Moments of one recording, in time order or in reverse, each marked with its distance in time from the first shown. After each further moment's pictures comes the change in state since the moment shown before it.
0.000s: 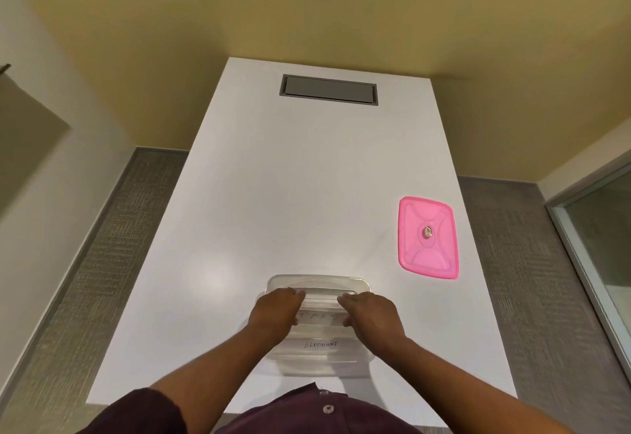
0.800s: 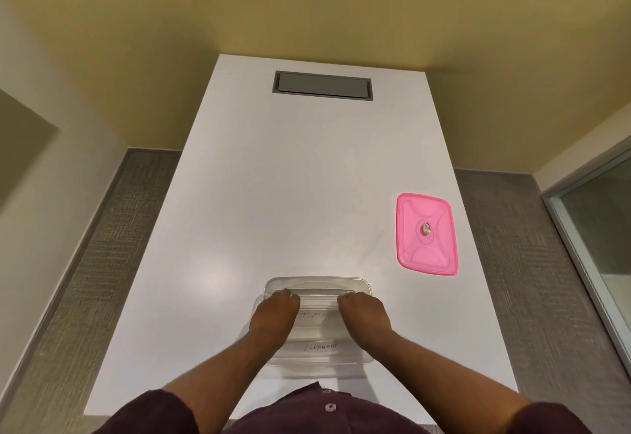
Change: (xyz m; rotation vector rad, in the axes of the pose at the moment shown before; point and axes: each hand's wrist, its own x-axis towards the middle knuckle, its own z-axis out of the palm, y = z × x) left_hand 0.009 0.002 0.013 0.130 0.019 -0.074; right_hand 0.023 -0.013 0.016 -0.136 -0.170 0.095
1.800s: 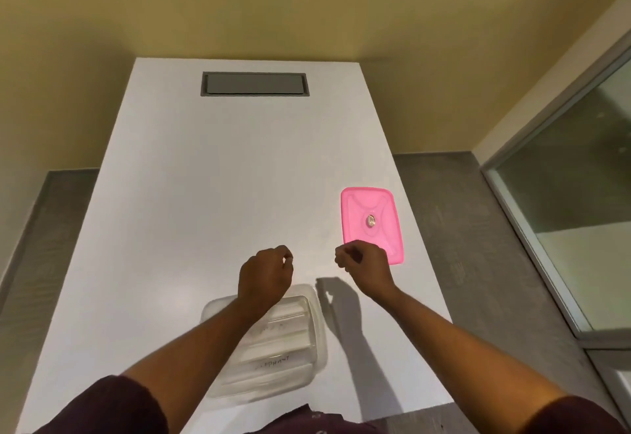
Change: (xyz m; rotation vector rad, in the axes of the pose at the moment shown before) left_hand 0.080 0.077 -0.078 -0.415 0.352 -0.016; right_hand -0.001 0.126 -0.053 1.183 0.452 0.361
